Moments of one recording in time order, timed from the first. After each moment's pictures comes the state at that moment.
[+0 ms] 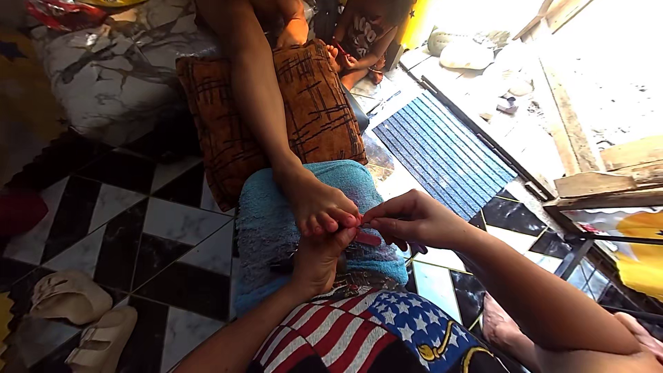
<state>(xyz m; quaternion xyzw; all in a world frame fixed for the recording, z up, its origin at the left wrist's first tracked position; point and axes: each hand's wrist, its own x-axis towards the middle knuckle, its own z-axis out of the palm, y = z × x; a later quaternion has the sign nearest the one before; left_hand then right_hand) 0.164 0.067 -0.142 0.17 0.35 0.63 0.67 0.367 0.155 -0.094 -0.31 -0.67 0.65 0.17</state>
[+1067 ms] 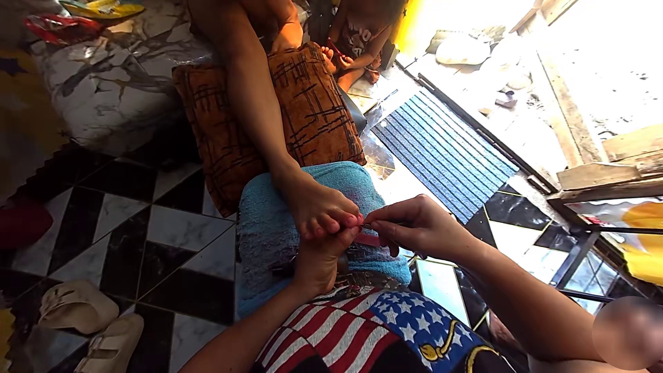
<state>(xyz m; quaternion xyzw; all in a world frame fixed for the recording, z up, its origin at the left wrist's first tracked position) 0.166 0.072 -0.141 0.19 0.39 0.62 0.65 0.364 0.137 -0.096 -0.35 -0.68 0.60 0.24</state>
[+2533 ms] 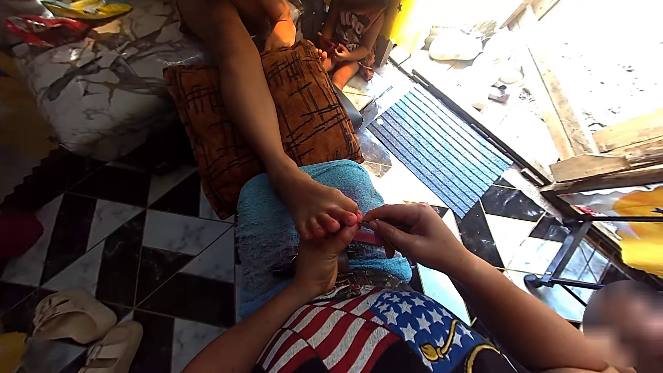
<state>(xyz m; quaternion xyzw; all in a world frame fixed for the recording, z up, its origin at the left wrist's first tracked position) 0.165 0.072 -0.138 0.19 0.40 0.62 0.65 0.352 0.114 -0.107 -0.38 -0.66 0.56 0.32</state>
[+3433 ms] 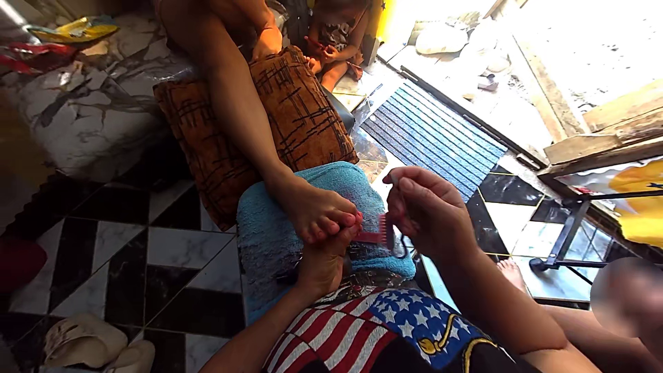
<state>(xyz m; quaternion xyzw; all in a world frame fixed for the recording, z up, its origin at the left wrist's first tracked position) 0.161 0.075 -0.141 0.15 0.34 0.60 0.71 0.336 0.118 -0.087 -0.28 -0.44 0.66 0.54</state>
